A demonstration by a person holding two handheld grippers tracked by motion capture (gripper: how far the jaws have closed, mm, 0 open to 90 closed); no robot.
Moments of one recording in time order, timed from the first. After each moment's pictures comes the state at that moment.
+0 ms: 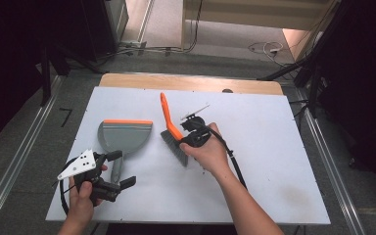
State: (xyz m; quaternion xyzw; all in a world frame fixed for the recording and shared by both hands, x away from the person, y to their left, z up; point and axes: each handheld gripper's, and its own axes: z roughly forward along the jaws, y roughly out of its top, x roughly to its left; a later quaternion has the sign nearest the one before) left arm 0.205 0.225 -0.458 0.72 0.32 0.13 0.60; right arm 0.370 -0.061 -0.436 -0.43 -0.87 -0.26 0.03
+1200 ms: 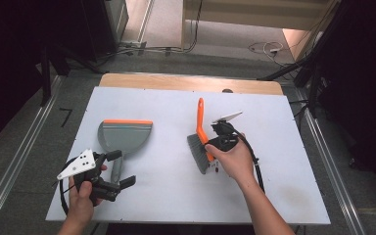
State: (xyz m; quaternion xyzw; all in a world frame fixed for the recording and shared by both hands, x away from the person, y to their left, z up) left arm 0.206 0.225 -0.458 0.72 0.32 0.13 0.60; right arm 0.371 -0.143 -0.448 -0.55 -0.80 -0.24 0.07
